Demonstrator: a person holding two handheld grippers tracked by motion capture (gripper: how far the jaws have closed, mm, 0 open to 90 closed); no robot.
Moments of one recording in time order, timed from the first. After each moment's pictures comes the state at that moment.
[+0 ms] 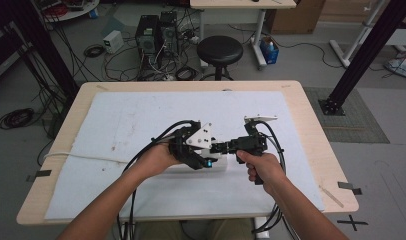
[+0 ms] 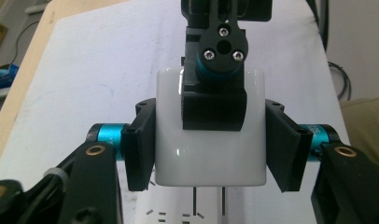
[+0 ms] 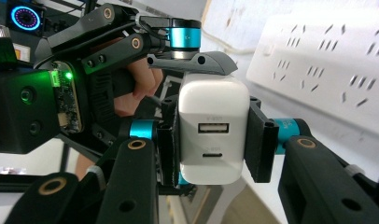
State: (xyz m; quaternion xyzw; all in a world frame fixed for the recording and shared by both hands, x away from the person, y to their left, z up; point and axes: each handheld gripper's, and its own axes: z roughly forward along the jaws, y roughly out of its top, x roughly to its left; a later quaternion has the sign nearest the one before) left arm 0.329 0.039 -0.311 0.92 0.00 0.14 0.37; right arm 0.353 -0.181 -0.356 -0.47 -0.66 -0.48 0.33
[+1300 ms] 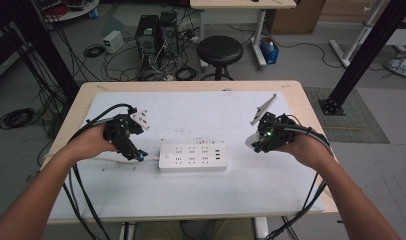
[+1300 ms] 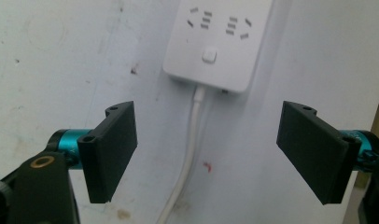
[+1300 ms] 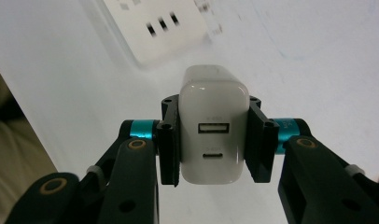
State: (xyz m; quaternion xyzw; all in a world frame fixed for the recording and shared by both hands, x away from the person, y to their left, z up) left arm 0.361 0.187 -0.302 0.97 0.14 0.09 0.17; right arm 0.352 -0.216 -0.283 -0.21 -0.96 -0.15 -0.12
